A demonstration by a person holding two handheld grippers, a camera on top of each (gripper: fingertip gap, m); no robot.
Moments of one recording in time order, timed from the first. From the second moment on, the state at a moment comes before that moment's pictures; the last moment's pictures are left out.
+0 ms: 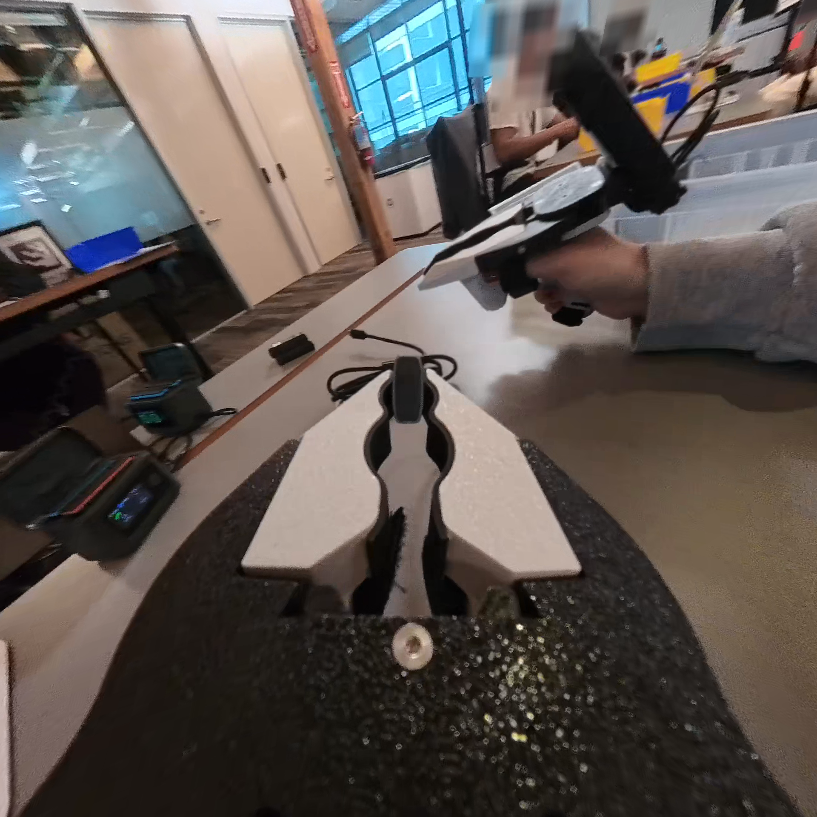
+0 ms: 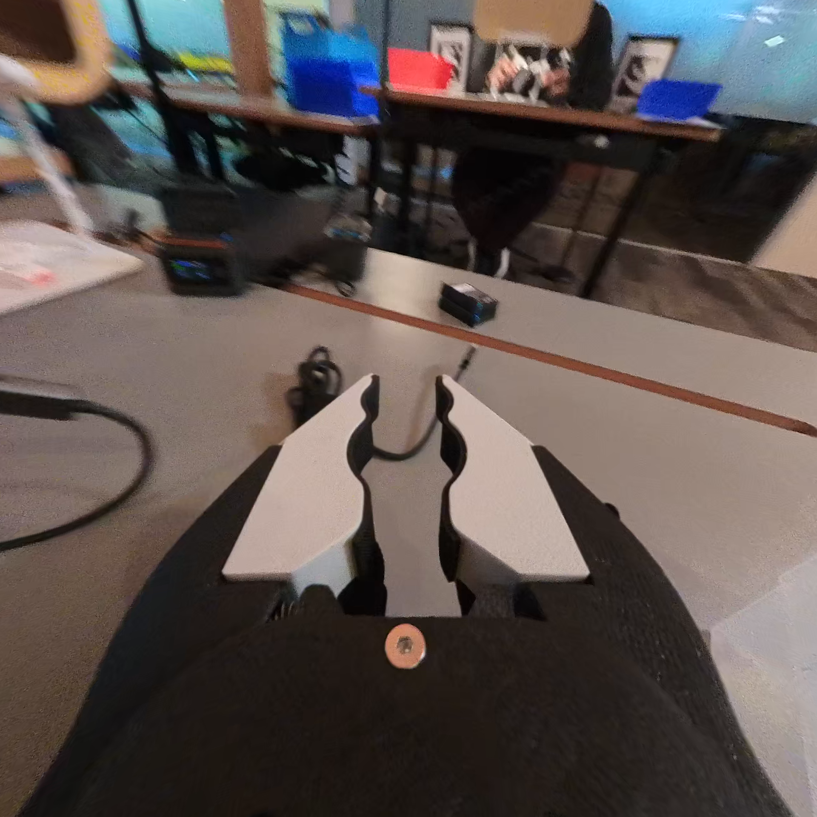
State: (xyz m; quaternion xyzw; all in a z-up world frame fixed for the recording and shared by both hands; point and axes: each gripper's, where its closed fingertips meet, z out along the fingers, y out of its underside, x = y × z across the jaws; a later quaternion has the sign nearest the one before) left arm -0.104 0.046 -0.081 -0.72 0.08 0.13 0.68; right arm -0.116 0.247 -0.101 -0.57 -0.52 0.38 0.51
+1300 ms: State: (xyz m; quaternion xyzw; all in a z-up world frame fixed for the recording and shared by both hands) left arm -0.131 0.052 -0.110 -0.76 0.13 0.34 0.54; right arm -0.101 0.115 -0.133 -0.13 -0.81 0.12 0.56
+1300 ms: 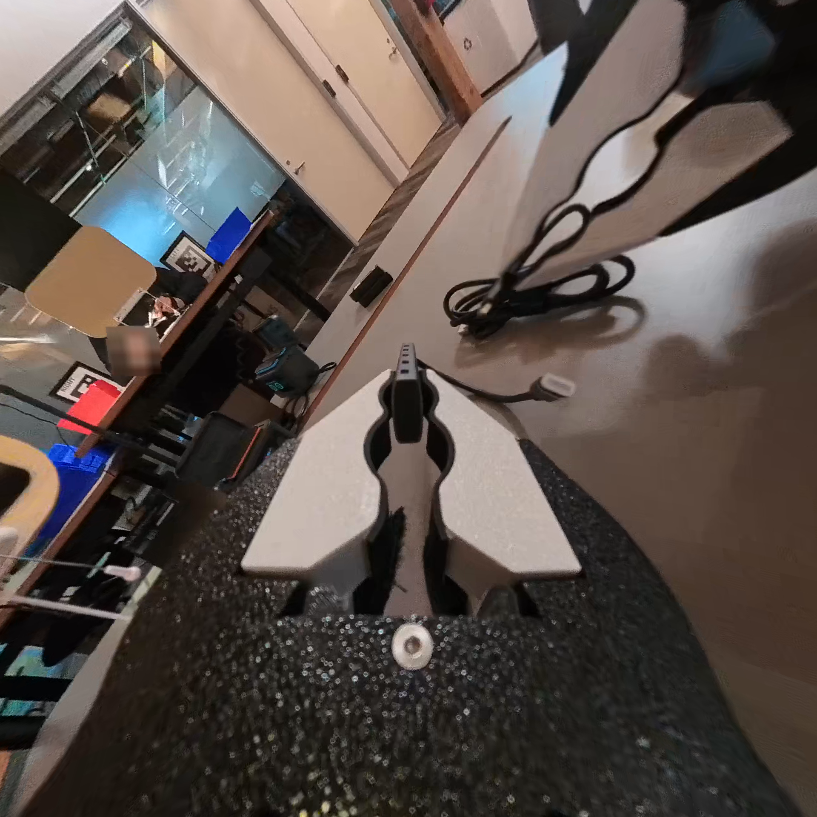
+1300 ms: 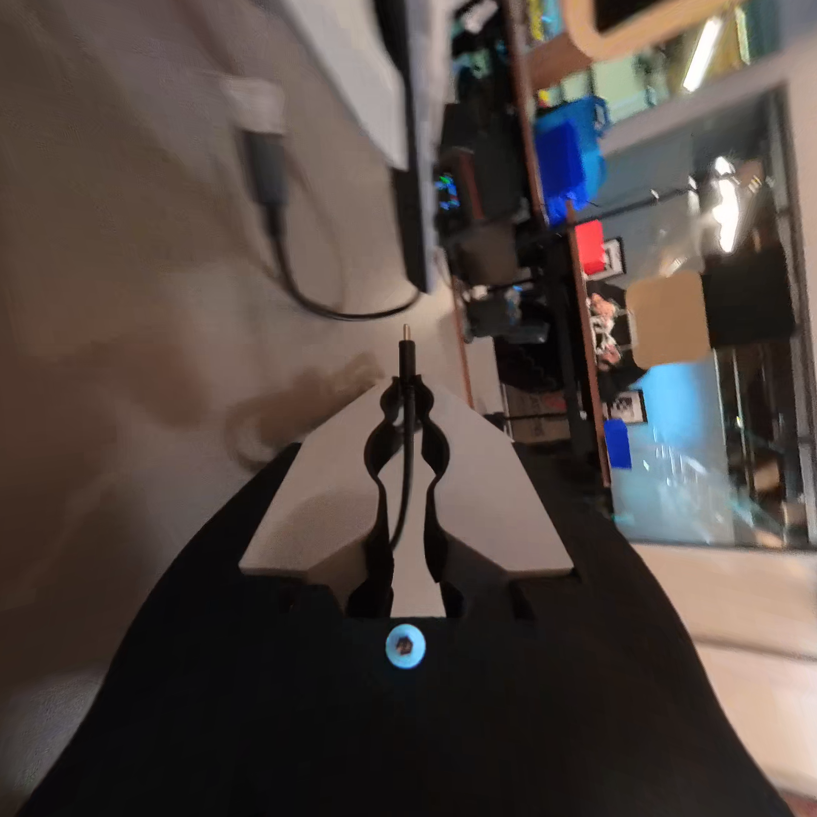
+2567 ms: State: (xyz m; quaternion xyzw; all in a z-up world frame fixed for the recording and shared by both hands) left arm -0.132 0.052 -0.117 -0.76 0.19 0.38 0.50; right arm -0.094 0.056 -0.148 -0.15 -0.88 0.28 0.36
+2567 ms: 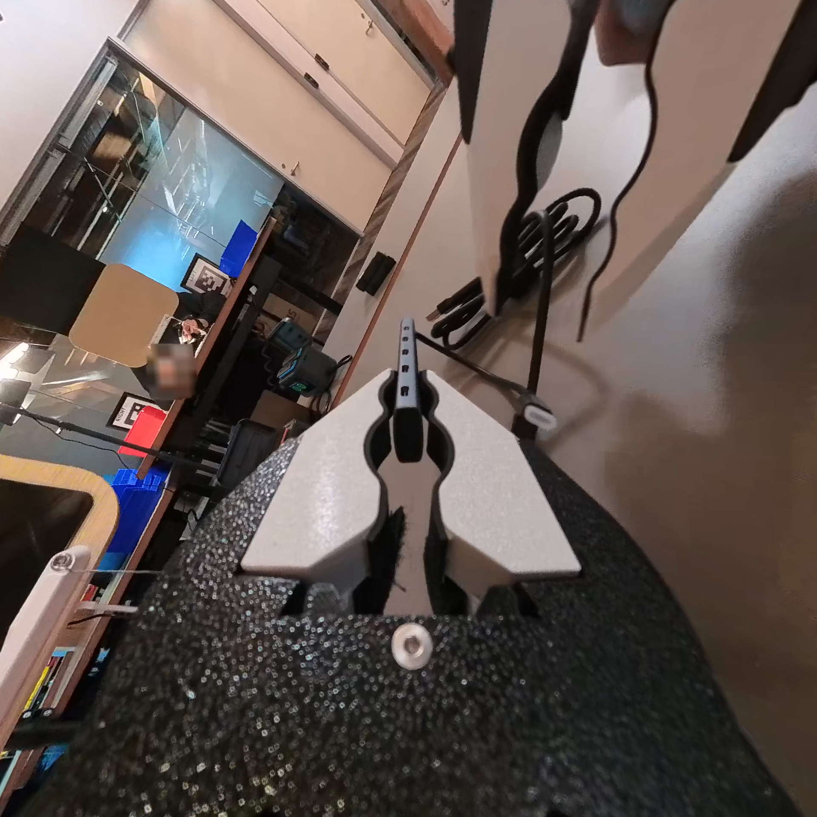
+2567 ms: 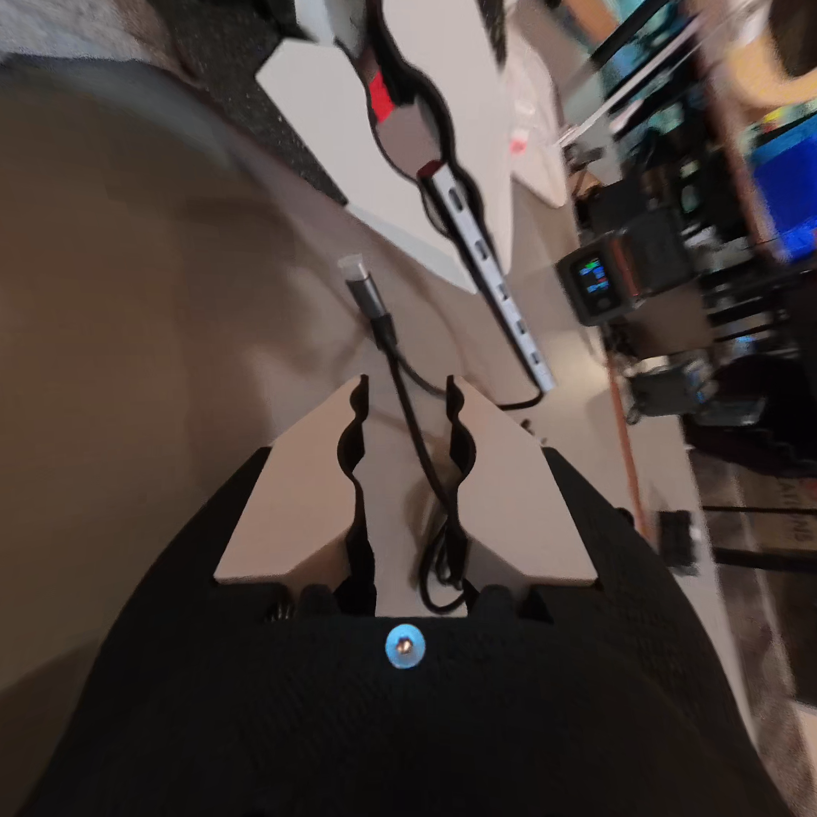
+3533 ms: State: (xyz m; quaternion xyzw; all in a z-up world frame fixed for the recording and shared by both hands) left arm -0.134 0.052 -0.132 -0.72 0.27 0.49 0.40; right arm -0.063 0.079 -0.138 -0.45 -0.76 0.43 0.16
